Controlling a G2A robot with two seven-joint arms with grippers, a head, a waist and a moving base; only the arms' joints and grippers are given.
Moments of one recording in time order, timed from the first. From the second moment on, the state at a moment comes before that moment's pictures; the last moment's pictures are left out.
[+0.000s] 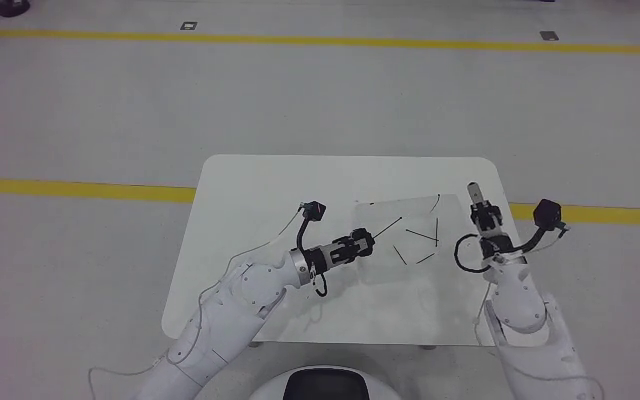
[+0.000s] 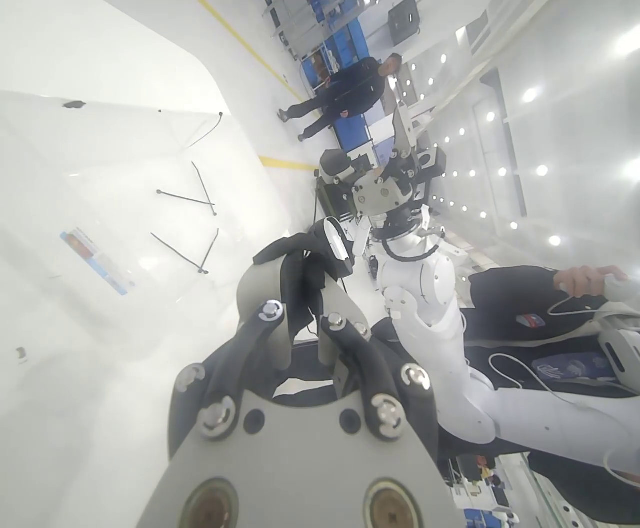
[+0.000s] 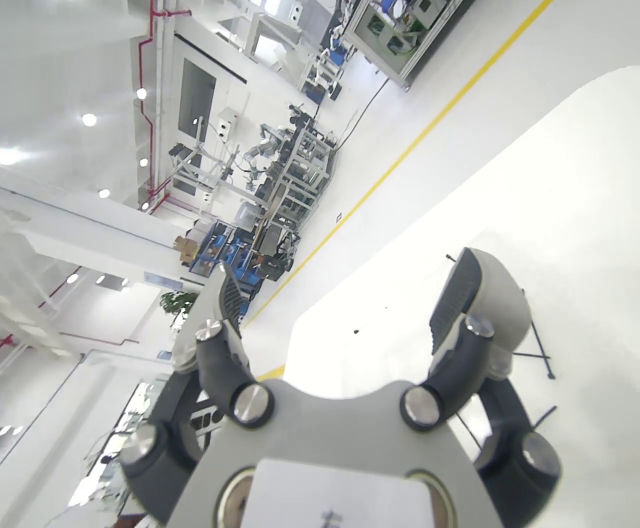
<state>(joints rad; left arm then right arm) 1.26 -1.32 -0.99 -1.46 0.16 -0.34 -0.49 -1.54 -1.16 1.49 -1.76 -0.25 0.08 -0.02</state>
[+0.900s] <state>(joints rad) 1.26 -1.32 -0.99 -1.46 0.16 -0.34 -0.49 -1.45 -1.18 1.38 -1.71 -0.42 0.32 -0.14</state>
